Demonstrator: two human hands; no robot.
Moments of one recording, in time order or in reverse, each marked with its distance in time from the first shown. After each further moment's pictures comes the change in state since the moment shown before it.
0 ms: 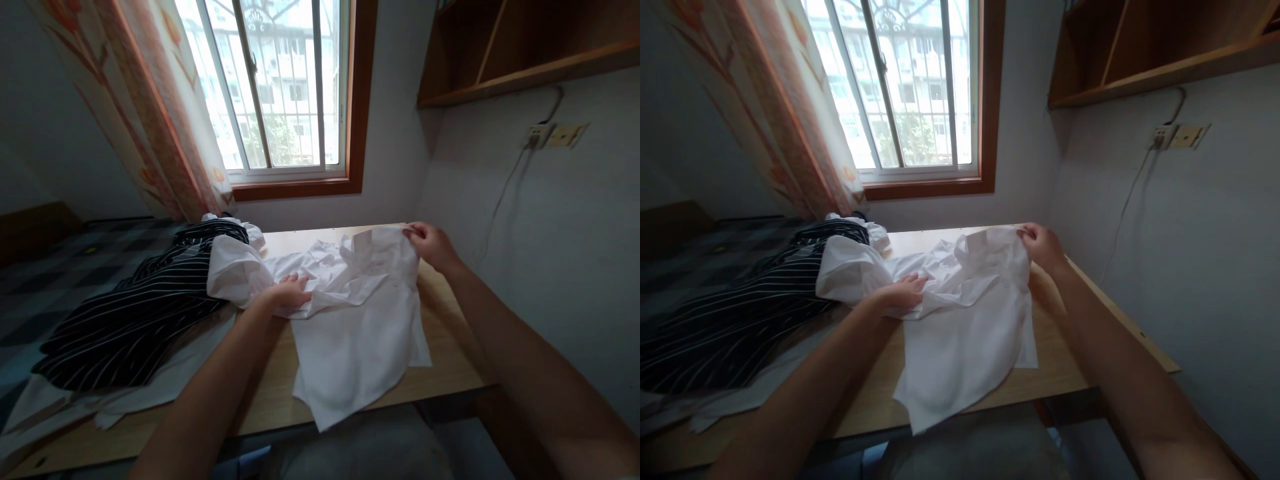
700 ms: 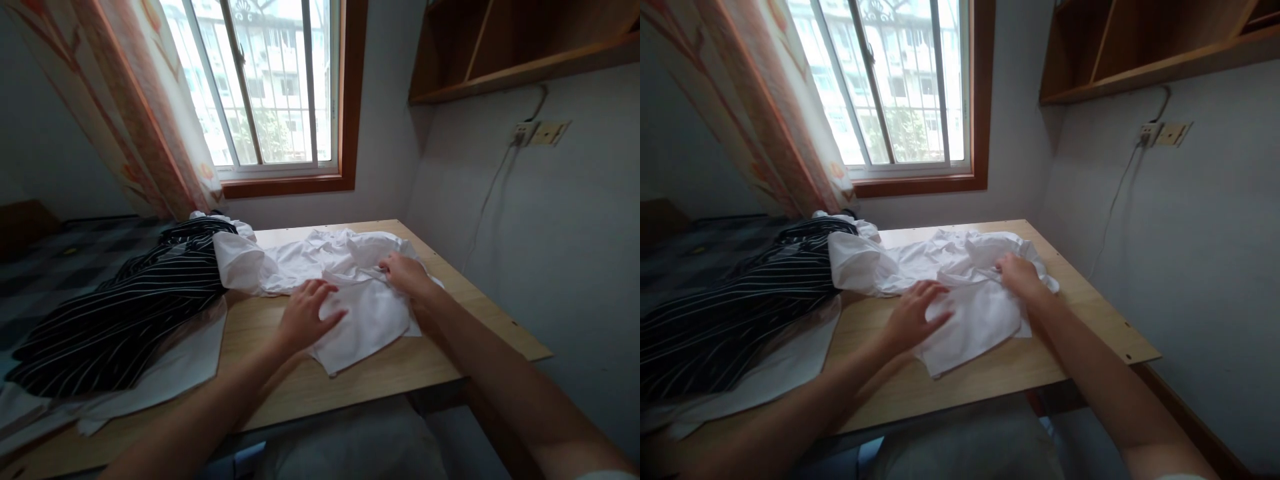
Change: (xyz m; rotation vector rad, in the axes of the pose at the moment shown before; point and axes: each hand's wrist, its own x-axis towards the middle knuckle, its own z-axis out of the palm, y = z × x) left_hand -0.081 0.082 0.015 -0.236 0.523 0.446; right_hand -0.053 -0.006 0.030 -0.770 -0.541 -0.027
